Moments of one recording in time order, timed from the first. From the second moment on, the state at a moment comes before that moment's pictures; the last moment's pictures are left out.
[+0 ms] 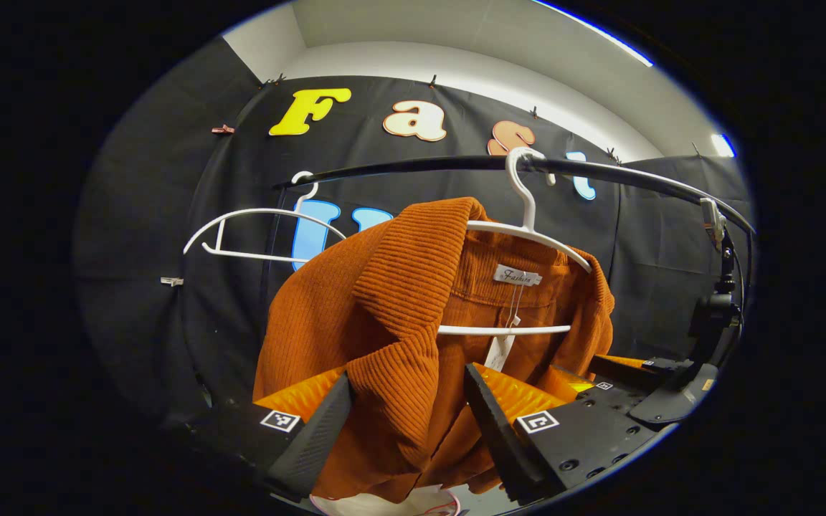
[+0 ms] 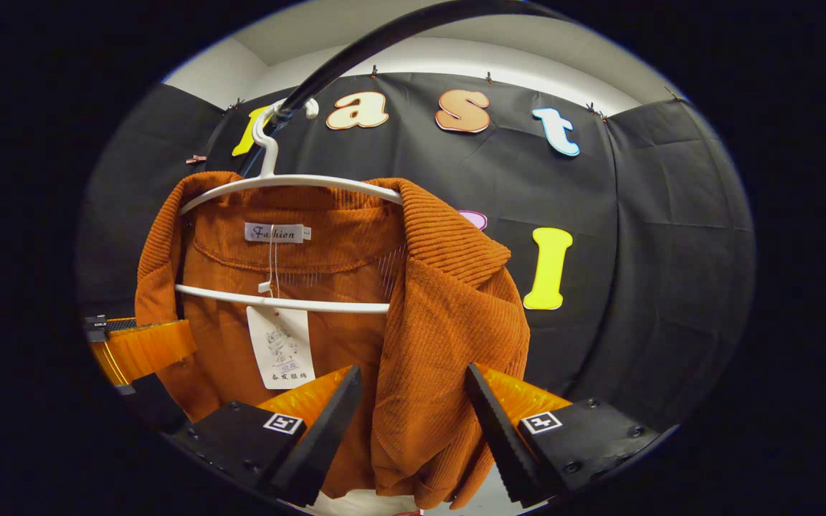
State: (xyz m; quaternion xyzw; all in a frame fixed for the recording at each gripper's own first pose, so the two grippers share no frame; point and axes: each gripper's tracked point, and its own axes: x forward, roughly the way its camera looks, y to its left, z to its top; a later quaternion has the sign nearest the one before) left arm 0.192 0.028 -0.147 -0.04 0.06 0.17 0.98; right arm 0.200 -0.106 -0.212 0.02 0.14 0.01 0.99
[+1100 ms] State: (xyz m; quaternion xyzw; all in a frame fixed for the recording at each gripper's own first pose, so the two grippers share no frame) left arm 0.180 0.119 -0.104 -0.03 0.05 0.30 0.95; right arm 0.263 -0.195 -0.197 0.18 0.09 0.03 0.98
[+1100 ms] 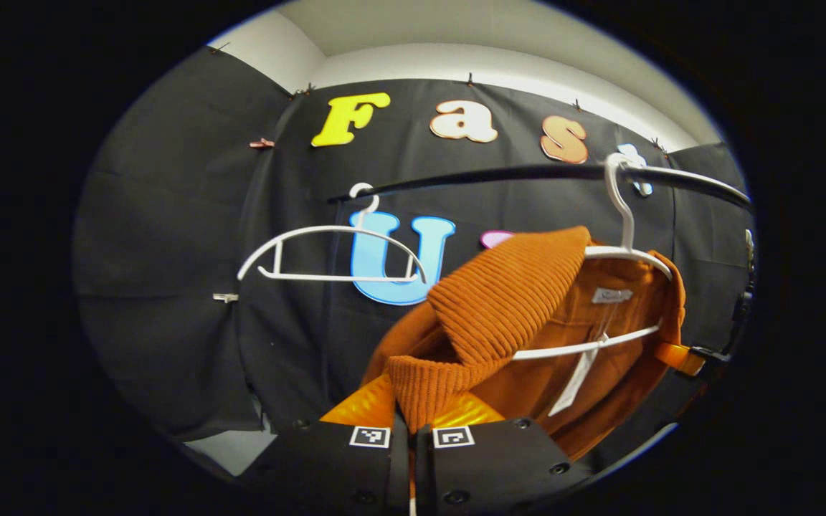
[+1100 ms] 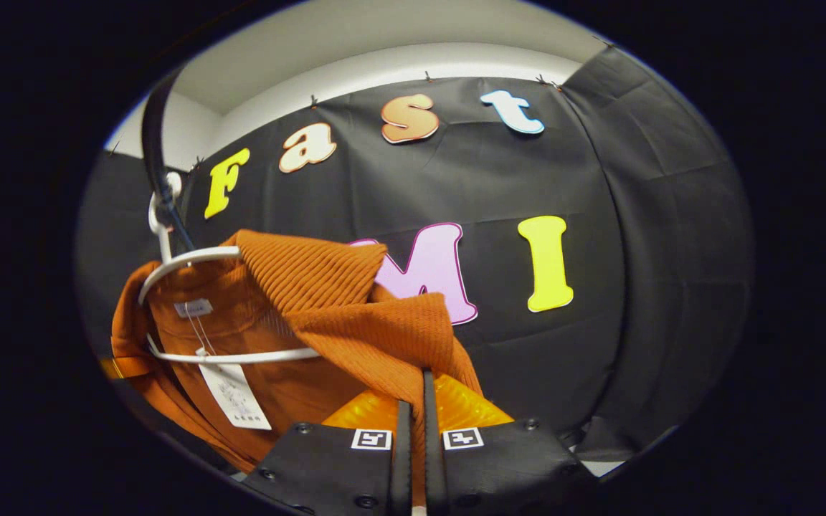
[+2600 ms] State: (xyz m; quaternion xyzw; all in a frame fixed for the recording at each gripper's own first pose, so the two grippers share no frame) left arm 0.136 0.133 -0.259 -0.09 0.22 0.33 0.91; right arm 0.223 -0.159 -0.294 0.17 0.22 0.06 0.96
